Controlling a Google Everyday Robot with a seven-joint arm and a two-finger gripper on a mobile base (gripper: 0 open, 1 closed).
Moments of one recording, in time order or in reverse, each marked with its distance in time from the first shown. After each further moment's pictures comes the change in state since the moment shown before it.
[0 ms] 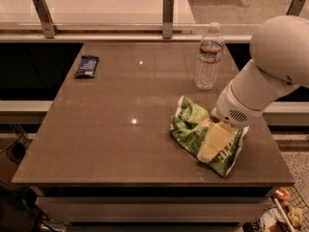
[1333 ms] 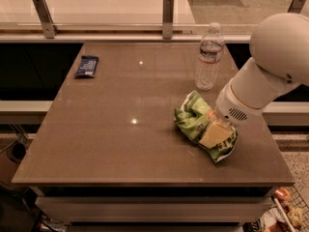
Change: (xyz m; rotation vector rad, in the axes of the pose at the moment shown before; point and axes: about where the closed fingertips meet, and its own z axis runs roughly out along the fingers) arm -0.002 0.001 -0.003 0.000 0.002 -0.003
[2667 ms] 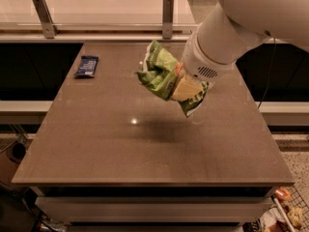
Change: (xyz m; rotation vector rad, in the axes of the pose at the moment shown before) arm -0.127 -0.013 -0.074 0.275 -0.129 -0.319
